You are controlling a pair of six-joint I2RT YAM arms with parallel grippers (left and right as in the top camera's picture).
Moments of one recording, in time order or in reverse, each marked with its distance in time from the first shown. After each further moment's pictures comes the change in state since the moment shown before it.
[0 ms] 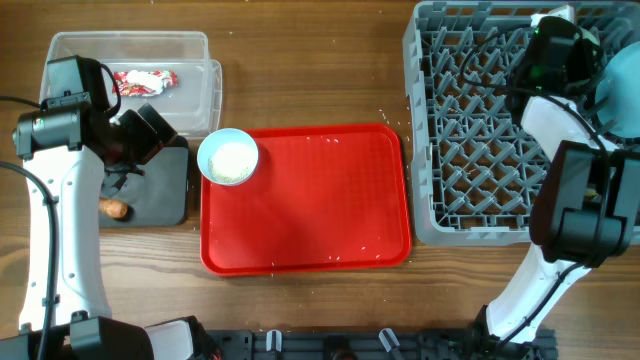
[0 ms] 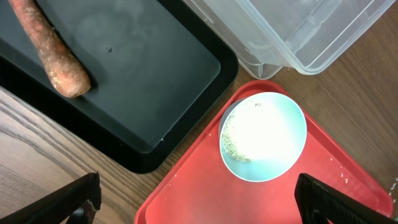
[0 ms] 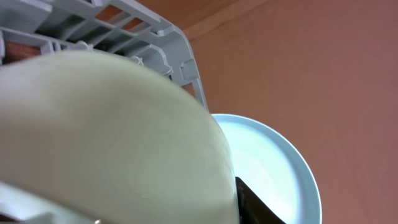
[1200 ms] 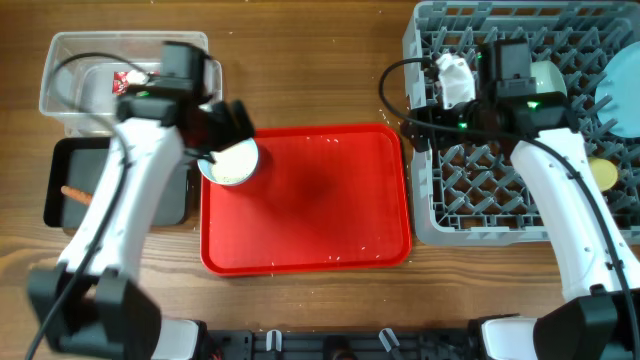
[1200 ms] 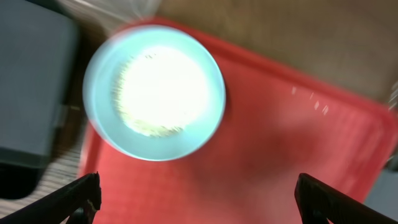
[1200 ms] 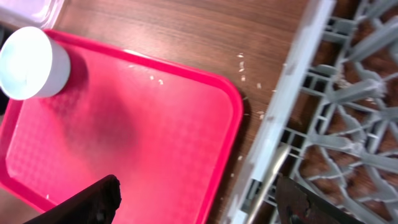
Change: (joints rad) left arm -0.374 0.157 0.000 0.119 0.034 0.000; right arm 0.300 -0.530 -0.004 -1.223 -1.204 0.666
